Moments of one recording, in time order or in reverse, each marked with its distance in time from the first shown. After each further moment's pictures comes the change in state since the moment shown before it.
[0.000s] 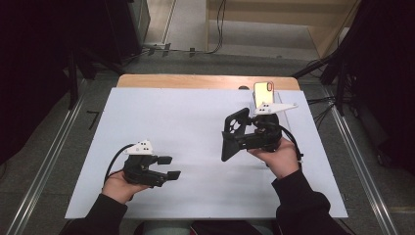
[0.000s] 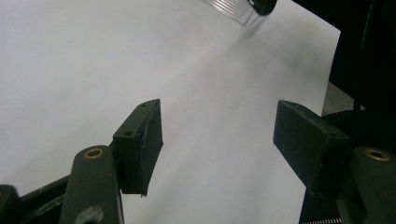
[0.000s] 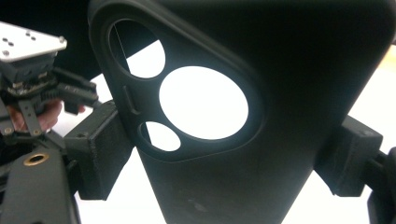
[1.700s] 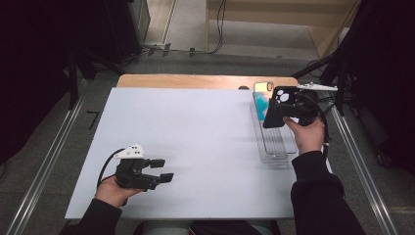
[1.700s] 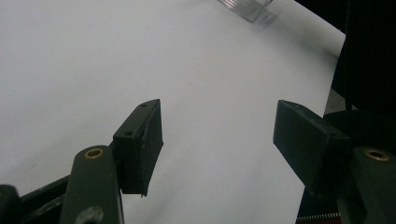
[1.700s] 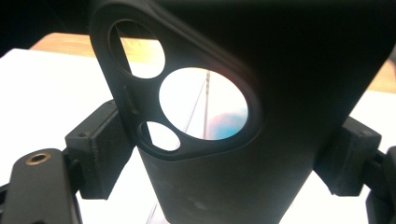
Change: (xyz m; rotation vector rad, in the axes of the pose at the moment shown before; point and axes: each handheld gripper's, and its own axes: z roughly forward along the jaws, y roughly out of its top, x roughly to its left) left arm 0.003 -0.014 -0.010 -0.010 0.021 -0.034; right arm -0.131 -0.008 -0.033 -0.043 -0.494 0.246
